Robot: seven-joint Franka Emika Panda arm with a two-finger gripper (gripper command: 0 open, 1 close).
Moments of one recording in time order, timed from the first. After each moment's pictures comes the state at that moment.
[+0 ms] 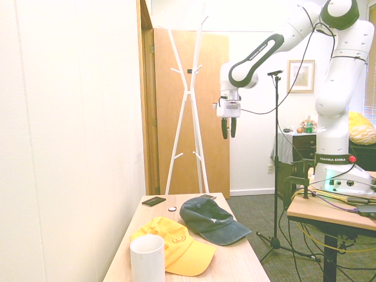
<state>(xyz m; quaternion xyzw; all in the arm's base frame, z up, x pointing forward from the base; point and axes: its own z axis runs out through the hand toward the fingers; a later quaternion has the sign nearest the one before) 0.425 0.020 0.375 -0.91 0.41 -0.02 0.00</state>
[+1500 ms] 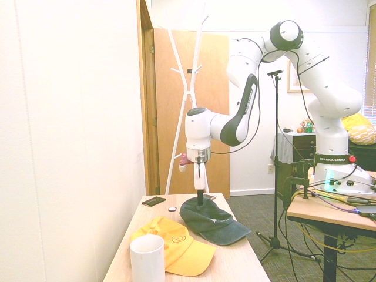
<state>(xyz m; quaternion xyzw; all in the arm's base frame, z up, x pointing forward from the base) 0.422 0.337 0.161 -0.98 0.14 -0.09 -0.09</state>
